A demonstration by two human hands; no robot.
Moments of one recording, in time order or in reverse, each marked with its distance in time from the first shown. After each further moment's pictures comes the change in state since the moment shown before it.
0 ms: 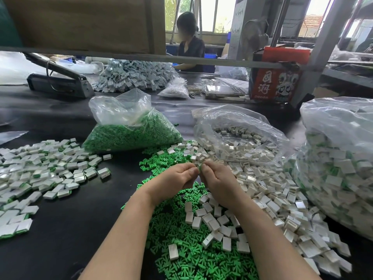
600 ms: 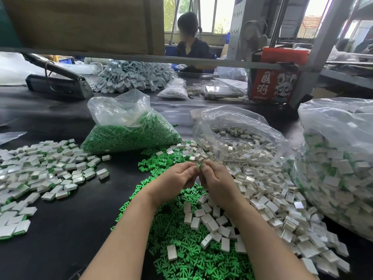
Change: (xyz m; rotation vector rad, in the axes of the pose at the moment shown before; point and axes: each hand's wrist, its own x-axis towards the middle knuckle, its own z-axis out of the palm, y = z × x) left_hand 0.003 -0.003 0.004 -0.022 0.054 0.051; right_hand -0.002 -0.002 0.006 0.160 0.064 0.045
